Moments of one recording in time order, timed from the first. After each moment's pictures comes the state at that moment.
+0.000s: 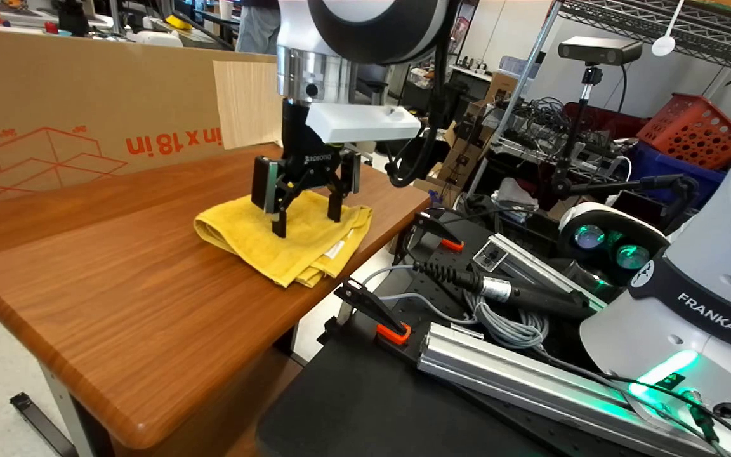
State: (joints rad) arm 0.16 0.33 0.06 -2.41 0.03 2.61 0.42
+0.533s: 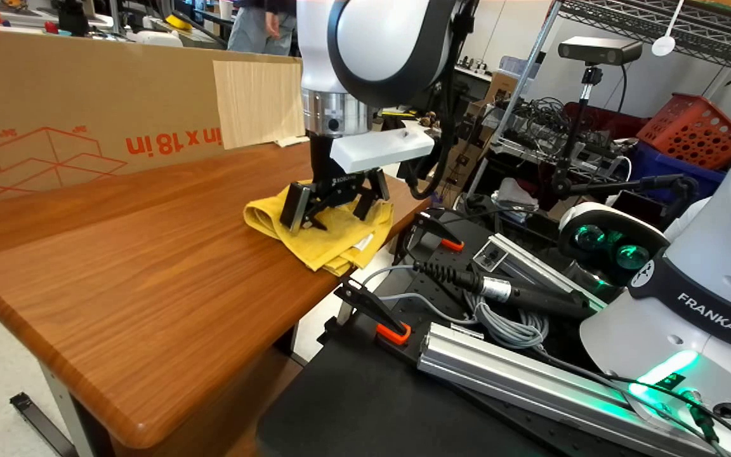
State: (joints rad) arm 0.19 0.39 -0.06 -2.42 -0.06 2.59 0.49
